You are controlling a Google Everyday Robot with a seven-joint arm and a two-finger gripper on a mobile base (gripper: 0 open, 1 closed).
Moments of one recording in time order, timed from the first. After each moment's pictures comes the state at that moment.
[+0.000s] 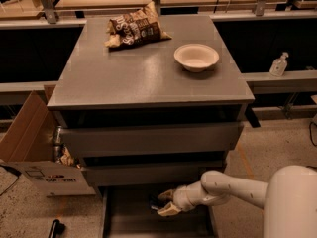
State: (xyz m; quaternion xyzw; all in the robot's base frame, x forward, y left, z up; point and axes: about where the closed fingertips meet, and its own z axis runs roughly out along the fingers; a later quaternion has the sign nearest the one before) arm 0.499 -0.021 0.322 -0.61 0.66 0.33 0.30
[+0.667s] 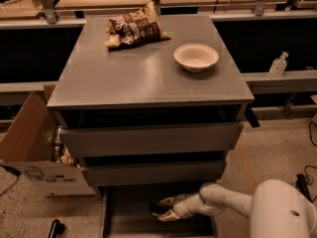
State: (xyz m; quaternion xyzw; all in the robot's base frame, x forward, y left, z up) arm 0.510 -0.023 0.224 -0.62 0.64 0.32 0.33
